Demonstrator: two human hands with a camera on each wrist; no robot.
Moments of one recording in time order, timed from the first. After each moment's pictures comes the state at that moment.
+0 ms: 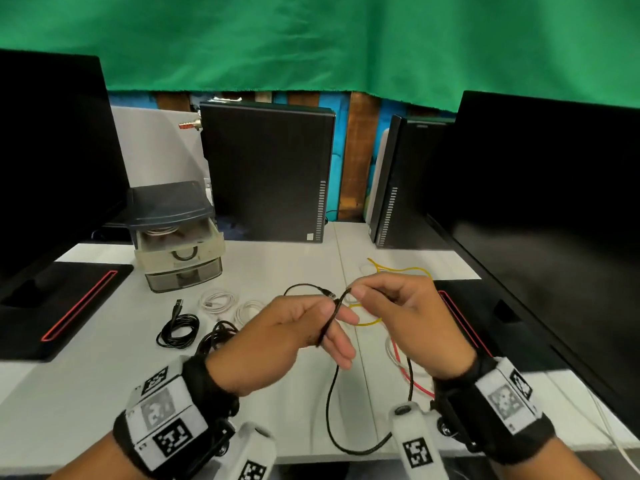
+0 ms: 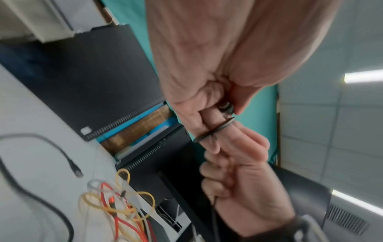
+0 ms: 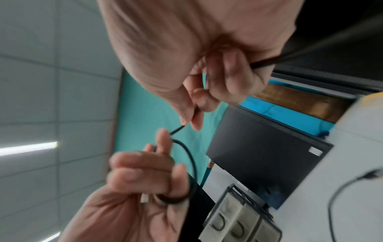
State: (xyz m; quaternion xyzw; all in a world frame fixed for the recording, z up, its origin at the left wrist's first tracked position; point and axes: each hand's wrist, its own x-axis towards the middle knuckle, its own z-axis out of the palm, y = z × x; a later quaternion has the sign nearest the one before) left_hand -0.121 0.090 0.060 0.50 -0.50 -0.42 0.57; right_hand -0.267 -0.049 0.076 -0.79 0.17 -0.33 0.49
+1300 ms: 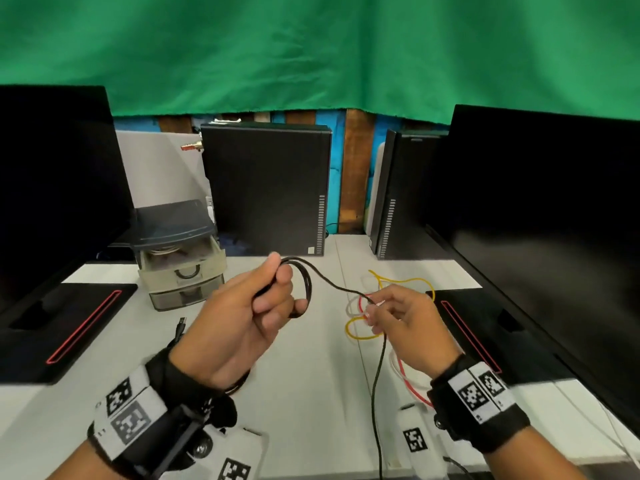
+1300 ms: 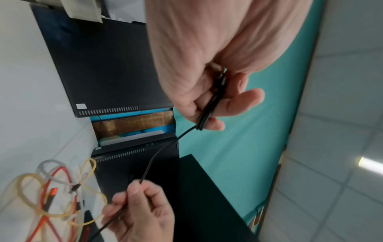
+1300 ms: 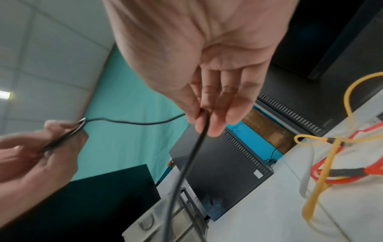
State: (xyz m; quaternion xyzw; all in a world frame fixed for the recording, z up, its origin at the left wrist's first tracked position) left_hand -0.108 0.100 0.106 0.40 -0.28 -0.46 0.75; right_hand -0.256 -0.092 0.029 -0.79 0.28 -0.33 0.43
